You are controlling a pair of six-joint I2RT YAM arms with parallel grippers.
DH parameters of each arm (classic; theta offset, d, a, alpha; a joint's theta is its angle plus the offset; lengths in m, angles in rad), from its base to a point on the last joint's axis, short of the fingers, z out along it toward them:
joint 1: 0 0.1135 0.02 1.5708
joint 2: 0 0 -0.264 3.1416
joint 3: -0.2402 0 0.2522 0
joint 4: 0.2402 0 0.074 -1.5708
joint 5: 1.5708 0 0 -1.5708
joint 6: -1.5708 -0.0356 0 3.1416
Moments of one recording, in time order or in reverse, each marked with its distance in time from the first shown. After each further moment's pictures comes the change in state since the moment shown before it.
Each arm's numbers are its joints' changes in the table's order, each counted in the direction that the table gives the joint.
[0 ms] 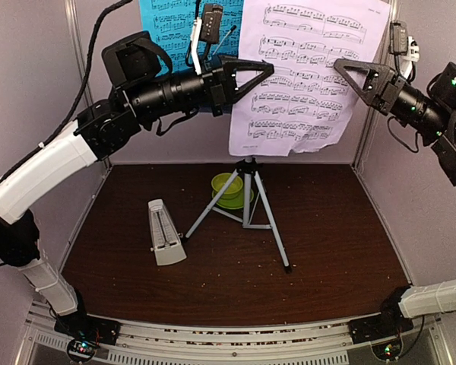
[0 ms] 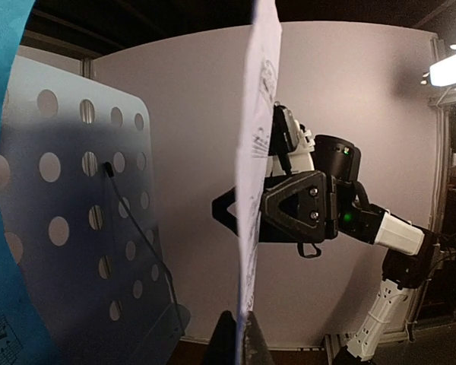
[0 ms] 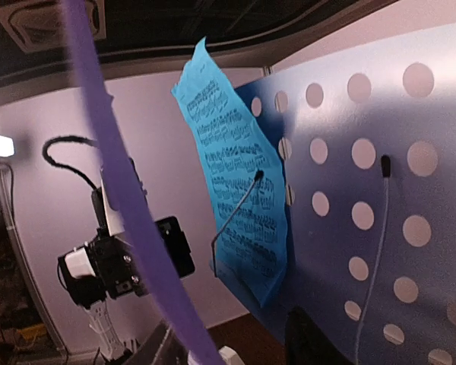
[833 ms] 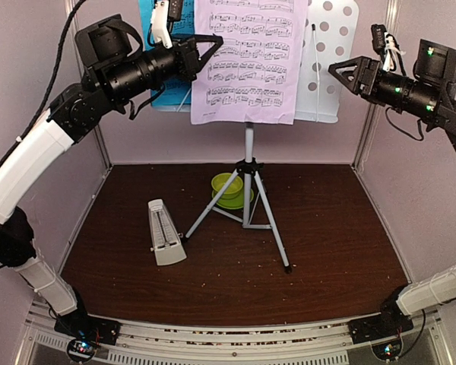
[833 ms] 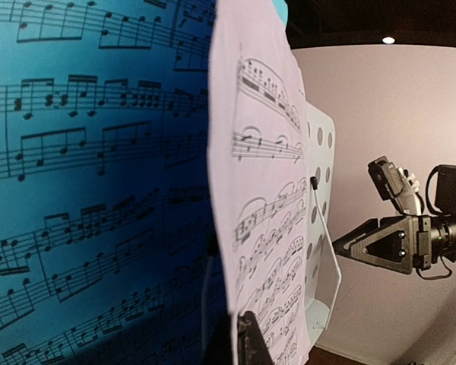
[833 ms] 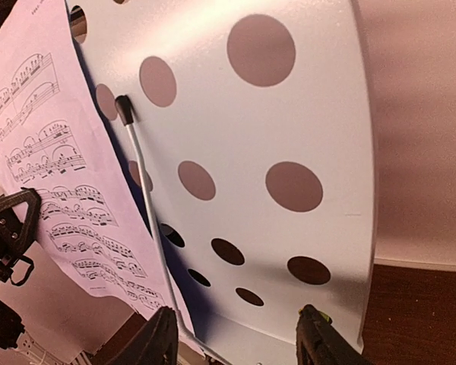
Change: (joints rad) left arm 0.098 0.042 -0.109 0.179 -0.409 -0.016; right arm 0.000 -0.175 -0.349 0.560 0.445 0.005
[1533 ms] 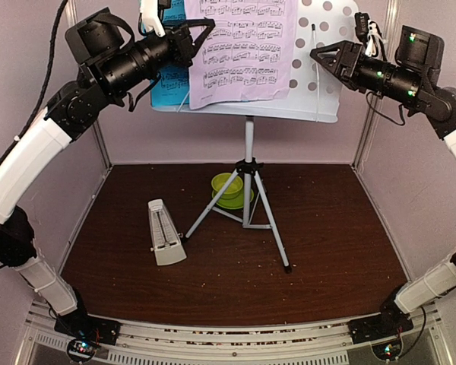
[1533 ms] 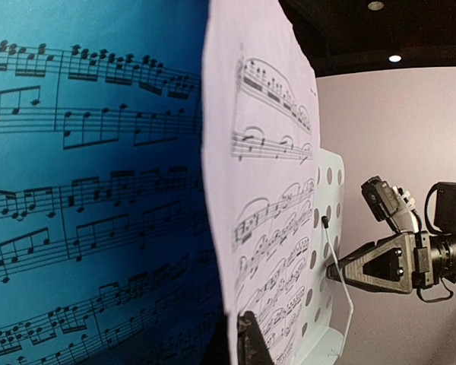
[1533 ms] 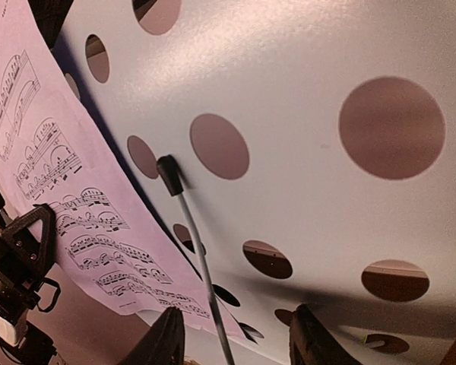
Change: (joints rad) left arm 0.003 -0.005 -0.030 -0.080 -0.037 -0.061; right arm 0.047 -0.130 -0.127 -0.063 -0.029 -0.098
